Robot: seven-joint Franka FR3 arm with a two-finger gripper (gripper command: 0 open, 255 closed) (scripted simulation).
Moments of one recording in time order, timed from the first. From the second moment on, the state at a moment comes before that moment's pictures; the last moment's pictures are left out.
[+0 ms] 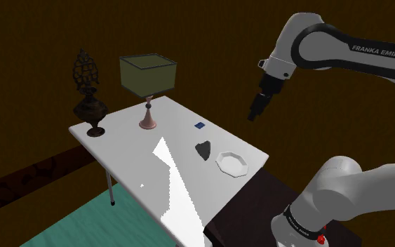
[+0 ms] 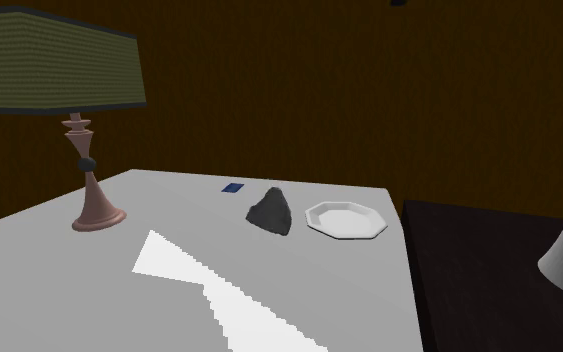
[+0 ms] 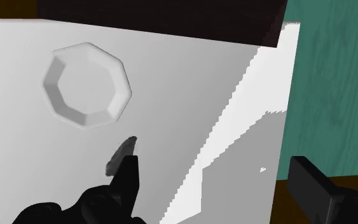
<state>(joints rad) 0.00 -0.76 -0.04 -2.43 0.10 1.68 -0.16</state>
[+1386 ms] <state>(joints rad) -0.02 -0.02 -0.14 -2.20 0.17 2.04 -0.31</state>
